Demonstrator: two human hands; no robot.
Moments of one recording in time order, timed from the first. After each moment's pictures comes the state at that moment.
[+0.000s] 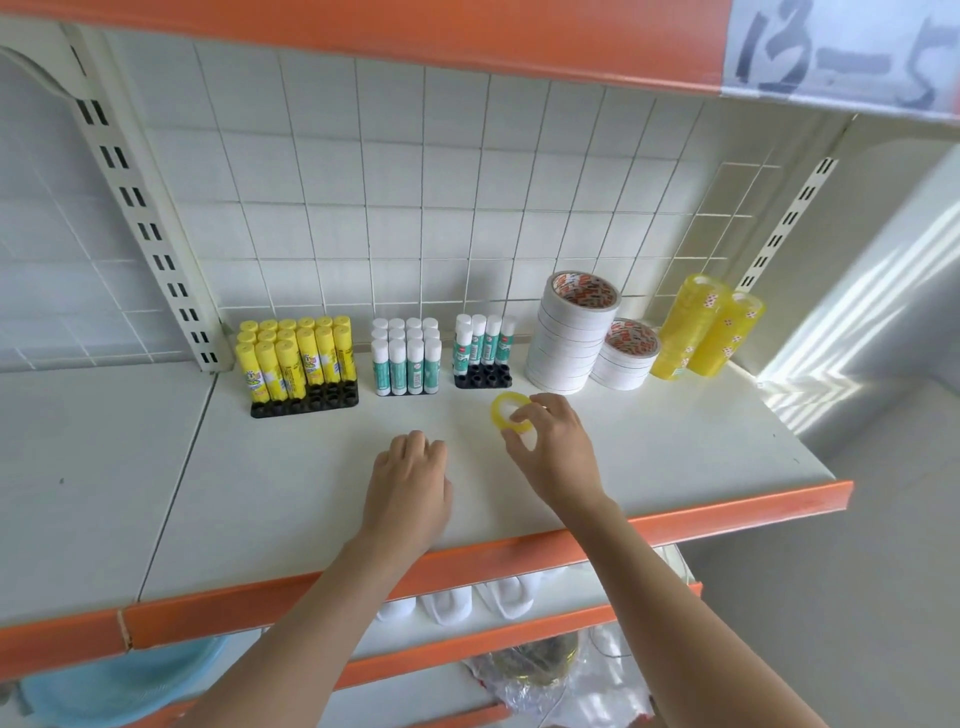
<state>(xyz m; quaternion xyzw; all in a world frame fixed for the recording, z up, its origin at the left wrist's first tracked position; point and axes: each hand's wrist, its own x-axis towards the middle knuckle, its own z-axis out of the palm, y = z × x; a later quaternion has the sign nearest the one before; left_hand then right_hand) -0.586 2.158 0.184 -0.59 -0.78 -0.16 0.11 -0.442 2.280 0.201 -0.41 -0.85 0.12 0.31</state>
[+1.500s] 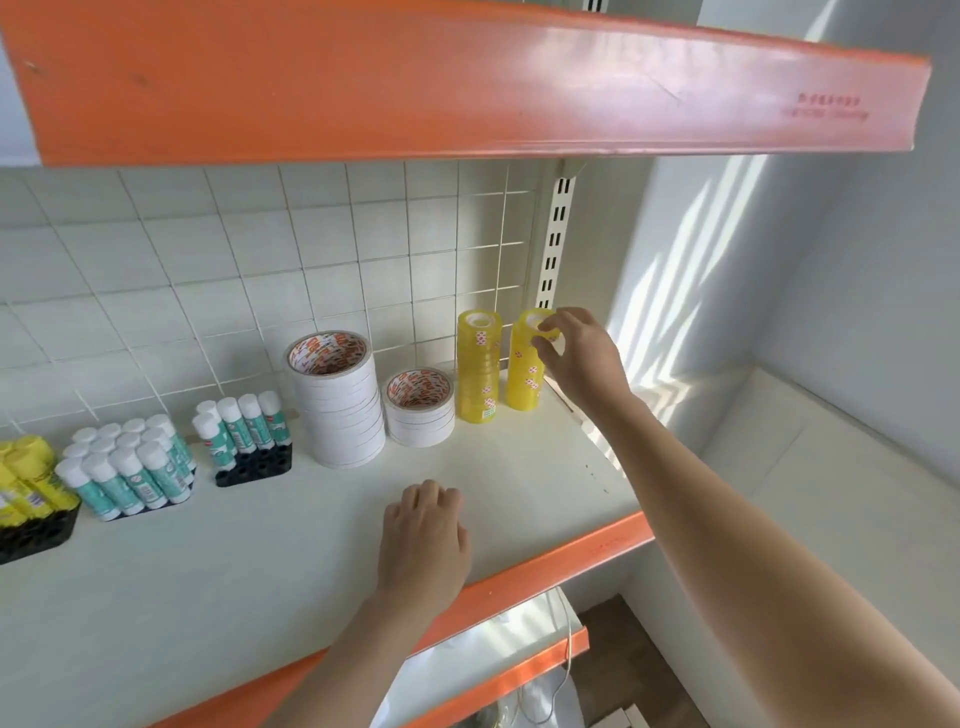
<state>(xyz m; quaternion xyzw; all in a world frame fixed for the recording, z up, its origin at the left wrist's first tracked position) -0.375 2.322 0.182 -0.65 -0.73 -0.19 0.06 -0.229 2.512 0.303 -0.47 -0.80 0.08 0.38</state>
